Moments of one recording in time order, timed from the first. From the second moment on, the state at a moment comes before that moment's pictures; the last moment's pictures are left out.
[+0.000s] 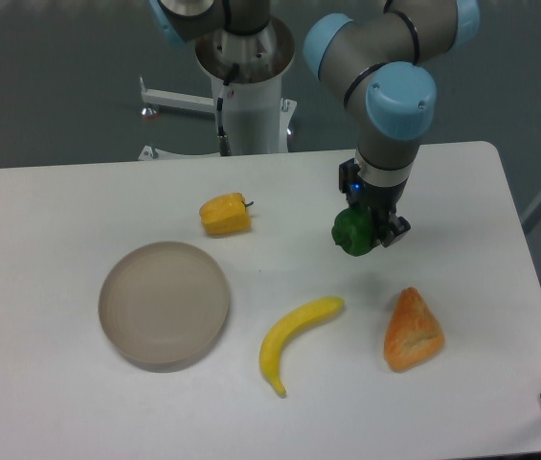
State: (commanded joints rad) arm 2.36 -1.91 -1.44 -1.33 1.58 1.56
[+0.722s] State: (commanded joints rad) arm 2.32 -1.90 -1.63 -1.28 1.56 1.45
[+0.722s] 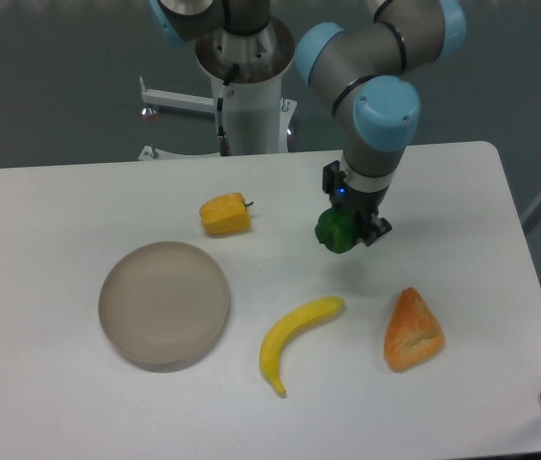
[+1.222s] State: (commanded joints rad) arm 2.26 -1.94 -1.73 -1.12 1.56 1.37
